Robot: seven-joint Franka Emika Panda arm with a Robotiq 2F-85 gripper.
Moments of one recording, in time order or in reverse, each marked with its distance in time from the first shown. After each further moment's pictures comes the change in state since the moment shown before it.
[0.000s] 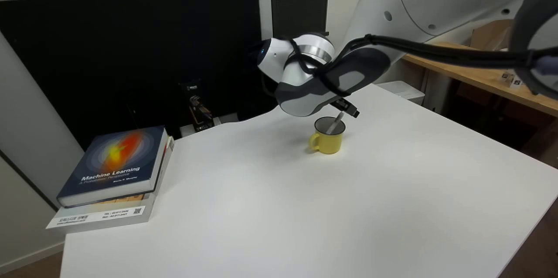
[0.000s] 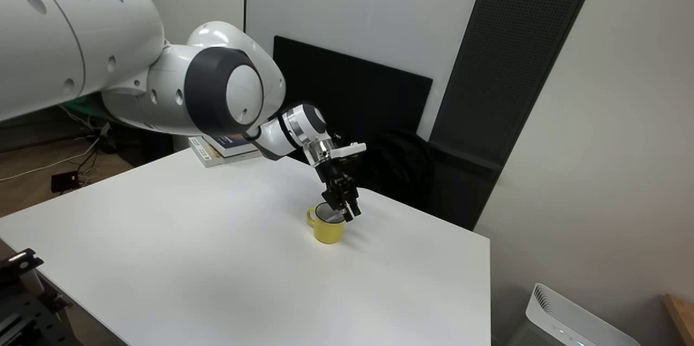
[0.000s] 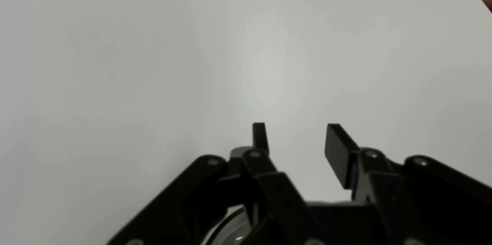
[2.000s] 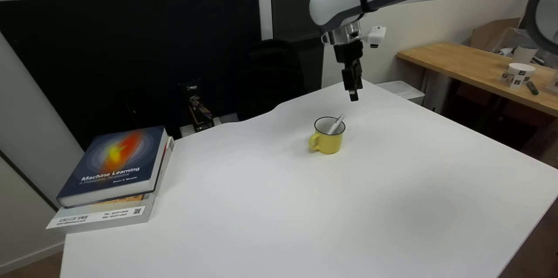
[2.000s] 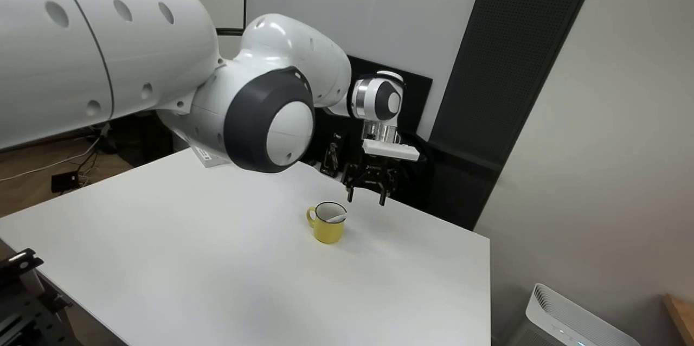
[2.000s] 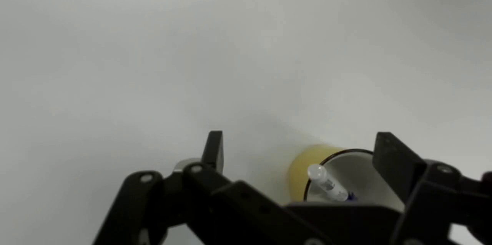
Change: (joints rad) arm -0.292 -0.003 0.126 0.292 0.490 -0.154 0.401
